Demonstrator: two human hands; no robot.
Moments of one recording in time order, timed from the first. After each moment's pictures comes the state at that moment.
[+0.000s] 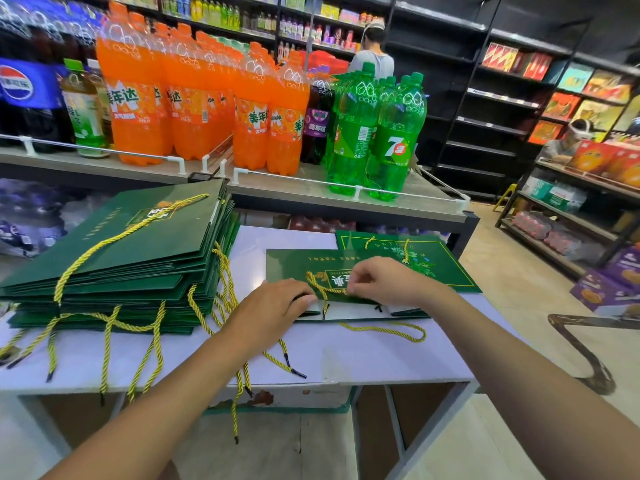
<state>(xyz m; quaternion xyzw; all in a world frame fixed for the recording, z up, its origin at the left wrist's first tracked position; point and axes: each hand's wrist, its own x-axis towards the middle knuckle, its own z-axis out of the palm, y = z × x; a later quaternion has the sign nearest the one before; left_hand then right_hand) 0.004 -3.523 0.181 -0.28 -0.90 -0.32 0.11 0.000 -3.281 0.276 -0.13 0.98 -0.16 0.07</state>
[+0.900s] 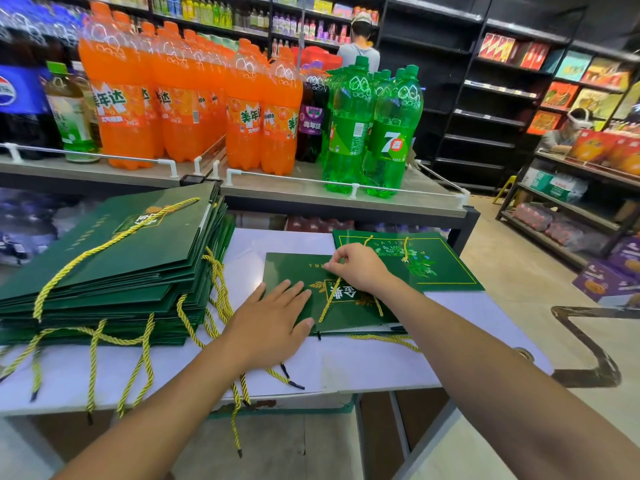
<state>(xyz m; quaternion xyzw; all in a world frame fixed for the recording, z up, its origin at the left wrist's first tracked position) 0.005 -3.517 0.182 -0.26 -0.96 -0.05 0.00 -0.078 -3.300 0.232 -0.04 0.97 -0.22 -0.05</state>
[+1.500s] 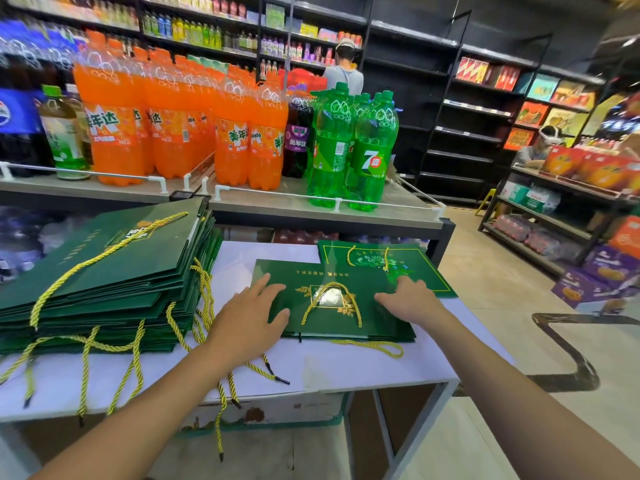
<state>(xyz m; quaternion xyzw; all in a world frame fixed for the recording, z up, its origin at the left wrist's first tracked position) 0.011 -3.519 0.195 -0.16 -0.96 -0.22 0.05 0.005 -3.214 0.247 0.19 0.97 -0.14 0.03</state>
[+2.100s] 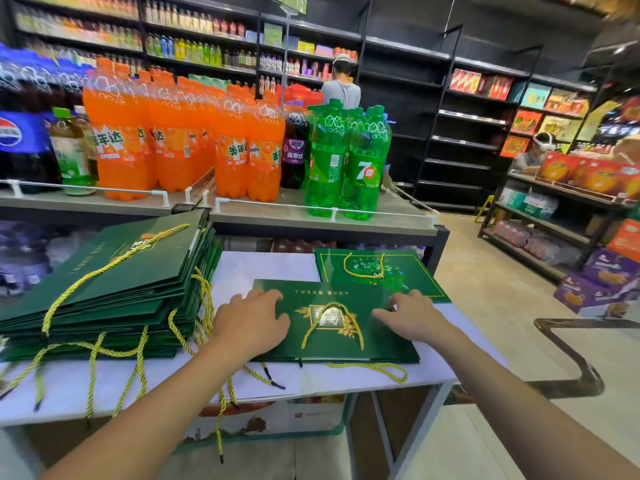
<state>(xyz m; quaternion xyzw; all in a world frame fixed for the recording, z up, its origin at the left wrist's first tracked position) 0.022 -3.504 0.227 -0.10 -0.98 -0.14 0.03 0.031 -3.203 0.245 0.13 0.99 -0.09 0.02</state>
